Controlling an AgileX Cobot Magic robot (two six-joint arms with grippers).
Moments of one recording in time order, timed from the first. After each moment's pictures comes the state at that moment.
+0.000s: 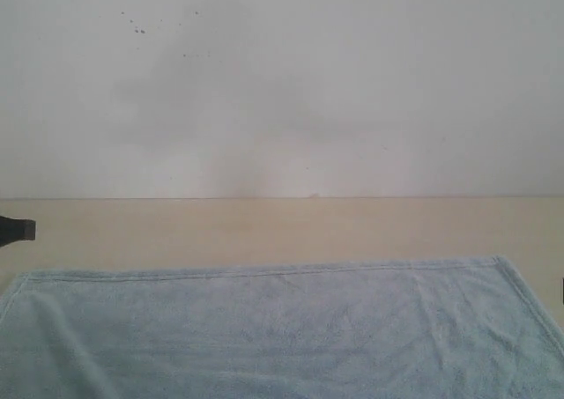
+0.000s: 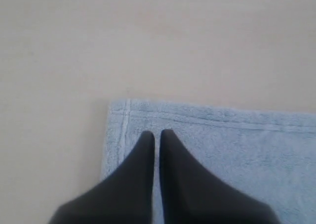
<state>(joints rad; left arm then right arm) 0.07 1.59 -0.81 0.39 -0.01 -0.42 0.02 0.98 -0.36 -0.30 -0.15 0.27</state>
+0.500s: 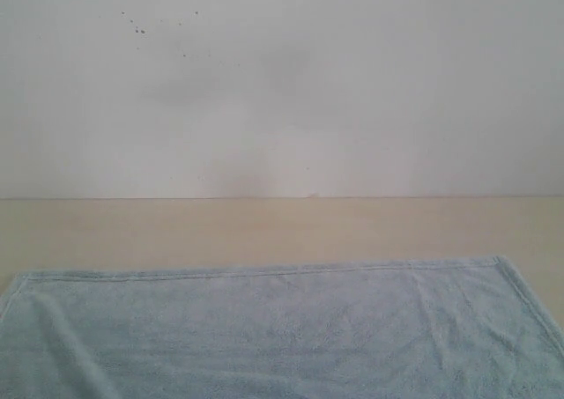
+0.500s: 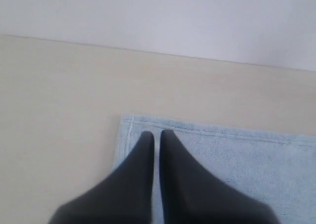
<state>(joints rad) 0.01 0.82 -0.52 0.37 0.21 -0.49 0.02 0.66 -0.31 -0.28 -0.14 0.43</state>
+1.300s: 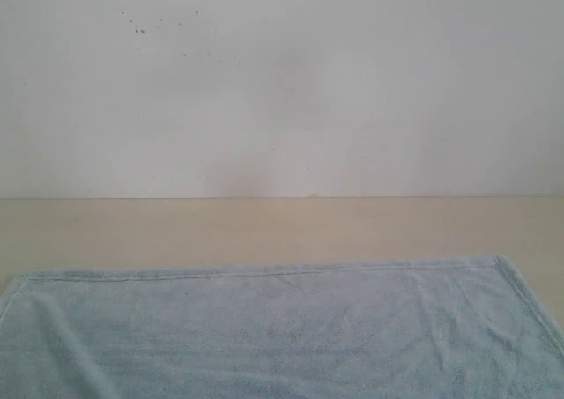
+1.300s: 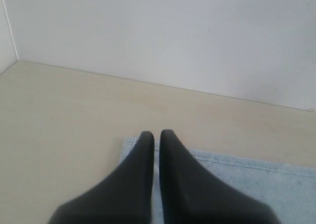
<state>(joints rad) 0.00 0.63 -0.52 0.37 0.28 -0.51 0.02 0.65 -0.31 -0.28 -0.13 0.45</state>
